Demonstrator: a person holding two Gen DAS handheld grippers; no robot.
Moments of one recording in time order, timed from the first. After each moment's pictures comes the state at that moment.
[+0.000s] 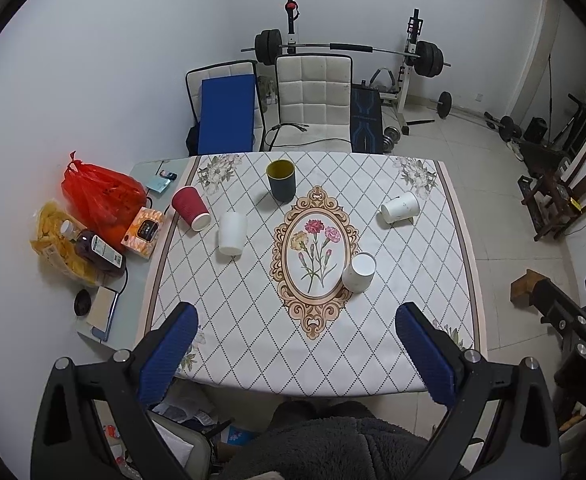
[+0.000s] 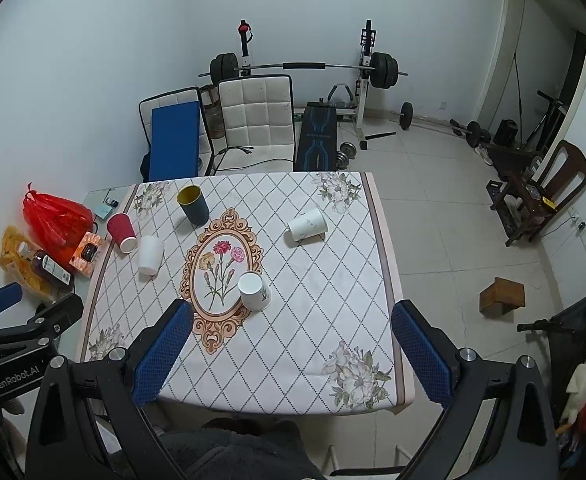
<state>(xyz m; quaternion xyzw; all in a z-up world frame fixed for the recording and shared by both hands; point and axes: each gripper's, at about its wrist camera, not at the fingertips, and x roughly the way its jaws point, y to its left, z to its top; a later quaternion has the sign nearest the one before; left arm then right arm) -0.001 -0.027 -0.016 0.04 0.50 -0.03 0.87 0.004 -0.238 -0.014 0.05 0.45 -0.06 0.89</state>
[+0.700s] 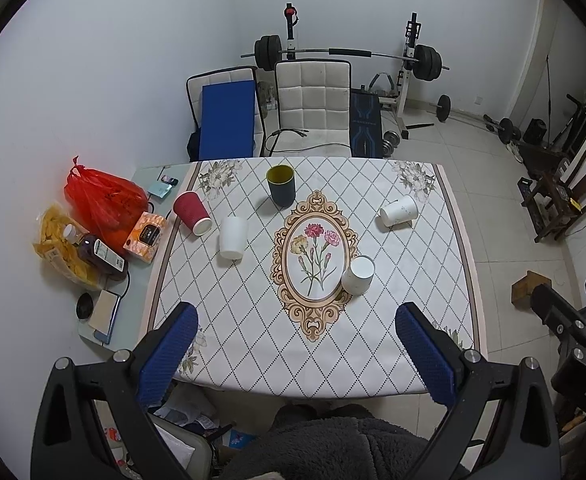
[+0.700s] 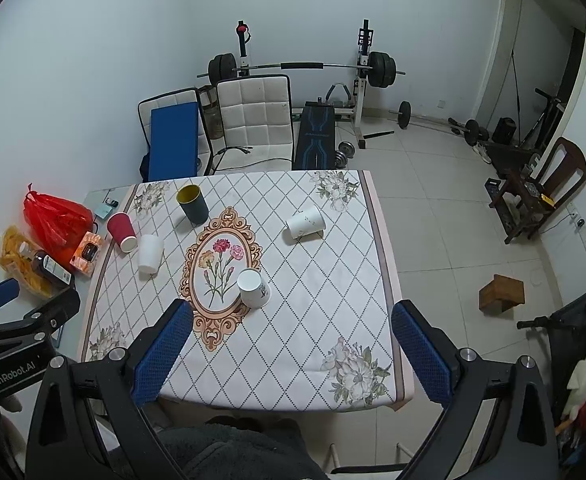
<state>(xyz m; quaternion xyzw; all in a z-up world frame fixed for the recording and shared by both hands) -0.001 -0.028 -0.013 0.04 0.49 -0.02 0.87 -0.001 -0.238 -0.013 0.05 0.45 -0.06 0.89</state>
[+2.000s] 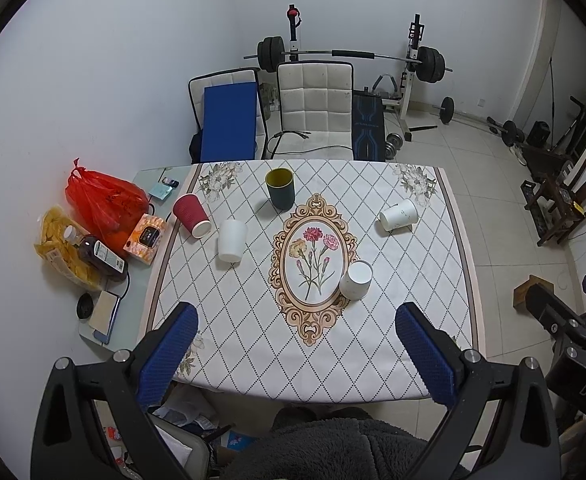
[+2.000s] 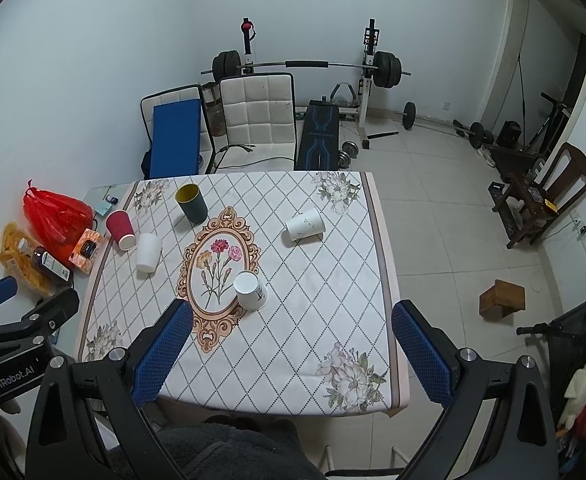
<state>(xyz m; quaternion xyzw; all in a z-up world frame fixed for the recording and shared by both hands) 0.006 -0.030 -0.002 0.05 0.49 -0.02 0.87 0.005 -0.249 -0.010 0.04 0.45 -0.05 0.89</state>
